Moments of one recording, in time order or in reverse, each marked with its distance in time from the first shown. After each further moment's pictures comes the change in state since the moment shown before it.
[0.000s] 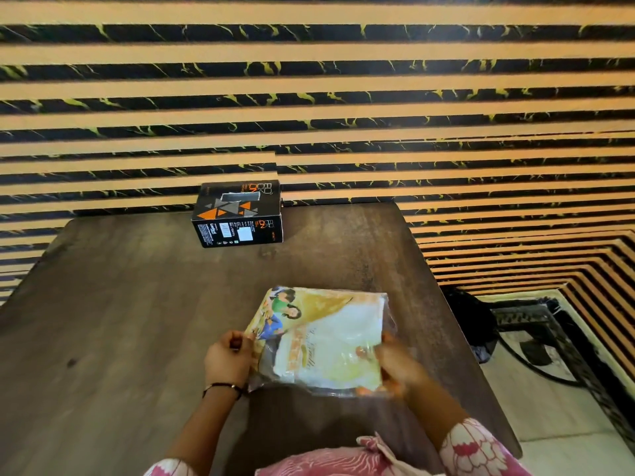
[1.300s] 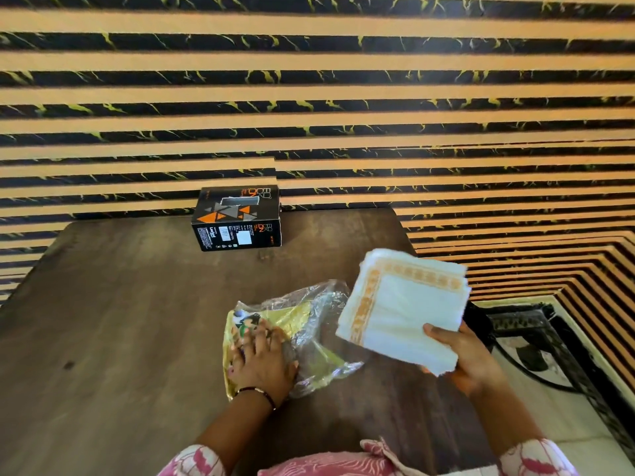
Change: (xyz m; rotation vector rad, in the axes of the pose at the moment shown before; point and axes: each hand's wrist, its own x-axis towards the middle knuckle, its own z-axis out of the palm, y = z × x) left_hand -0.028 0.011 0.034 0.910 -0.302 0.384; right_hand -0.046 -0.050 -0.069 0.092 0.152 -0.228
